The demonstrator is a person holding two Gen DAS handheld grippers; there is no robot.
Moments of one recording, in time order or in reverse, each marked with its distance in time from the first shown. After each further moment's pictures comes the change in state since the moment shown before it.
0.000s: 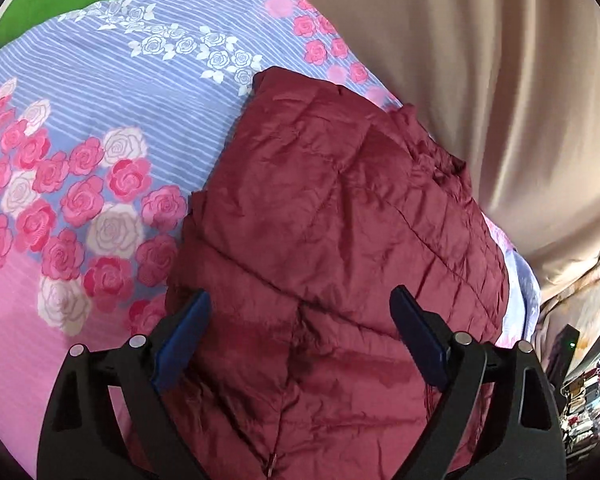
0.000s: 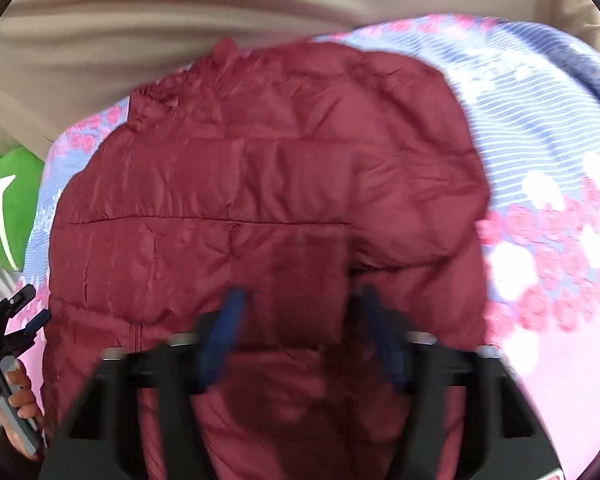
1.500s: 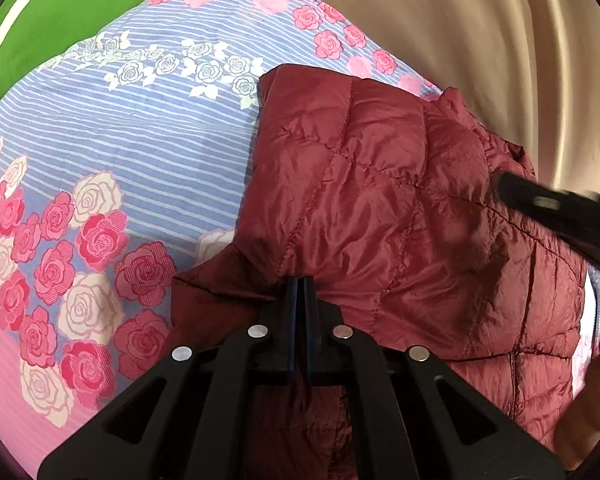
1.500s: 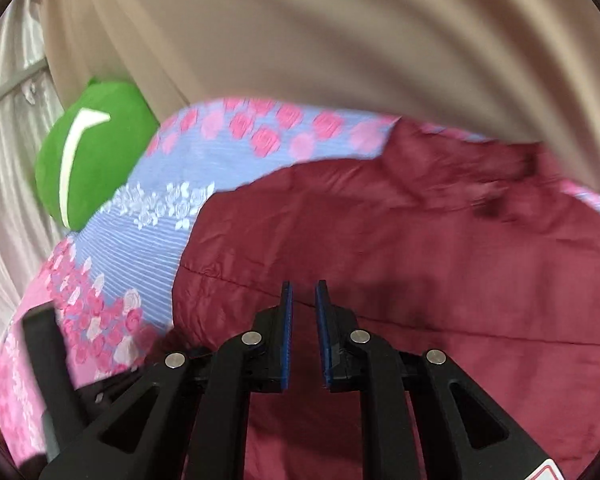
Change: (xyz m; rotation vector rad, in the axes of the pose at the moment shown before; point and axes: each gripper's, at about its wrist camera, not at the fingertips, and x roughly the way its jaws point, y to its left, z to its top) left arm 0.054 -0.007 0.002 0.137 -0.073 0.209; right arm 0.079 0.261 0.077 -0.390 -0.114 0.193
